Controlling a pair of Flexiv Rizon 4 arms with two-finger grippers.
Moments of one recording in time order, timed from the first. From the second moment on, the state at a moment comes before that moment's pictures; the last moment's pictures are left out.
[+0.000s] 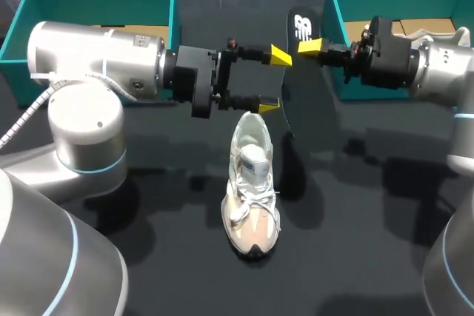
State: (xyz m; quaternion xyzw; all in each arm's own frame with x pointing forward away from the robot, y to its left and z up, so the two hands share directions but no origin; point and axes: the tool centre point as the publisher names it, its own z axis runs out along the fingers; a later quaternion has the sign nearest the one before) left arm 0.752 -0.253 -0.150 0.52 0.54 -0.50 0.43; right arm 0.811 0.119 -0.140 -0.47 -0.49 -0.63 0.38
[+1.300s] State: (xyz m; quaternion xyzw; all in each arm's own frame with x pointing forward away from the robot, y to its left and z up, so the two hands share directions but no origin) left arm 0.762 -0.278 -0.168 0.52 0.56 -0.46 0.45; right arm 0.803 0.137 -0.156 -0.60 -0.39 -0.54 0.45
